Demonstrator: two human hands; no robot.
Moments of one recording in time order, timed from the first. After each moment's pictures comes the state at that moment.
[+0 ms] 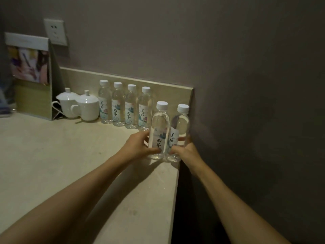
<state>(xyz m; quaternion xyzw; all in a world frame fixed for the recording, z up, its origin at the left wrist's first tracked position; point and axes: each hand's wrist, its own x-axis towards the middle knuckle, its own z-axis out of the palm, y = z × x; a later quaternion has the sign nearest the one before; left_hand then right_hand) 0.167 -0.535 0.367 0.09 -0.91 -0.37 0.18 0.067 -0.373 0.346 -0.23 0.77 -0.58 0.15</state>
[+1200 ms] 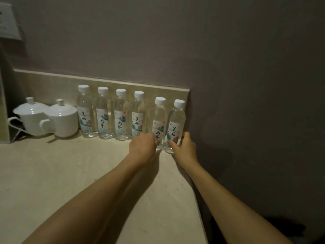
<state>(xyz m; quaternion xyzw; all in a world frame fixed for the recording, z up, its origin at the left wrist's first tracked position) 0.082 -0.573 0.356 0.14 -0.97 -0.16 0.16 0.049 -0.438 0.349 -0.09 0.85 -0.51 -0.08</state>
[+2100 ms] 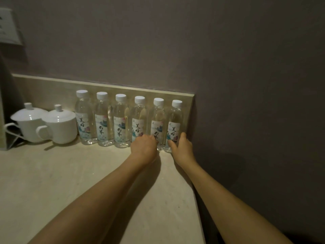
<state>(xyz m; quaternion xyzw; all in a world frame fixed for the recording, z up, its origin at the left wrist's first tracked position) 0.043 -0.579 0.361 0.16 -0.98 -0.05 0.13 -0.001 -0.460 0.345 -0.12 0.88 -0.45 -0.08</state>
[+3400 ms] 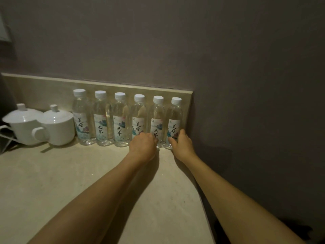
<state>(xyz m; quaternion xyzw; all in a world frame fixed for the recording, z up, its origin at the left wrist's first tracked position) 0.050 -0.592 0.359 0.12 -0.97 -0.13 0.15 -0.001 -0.464 0.351 -0.10 0.89 -0.44 -0.06</state>
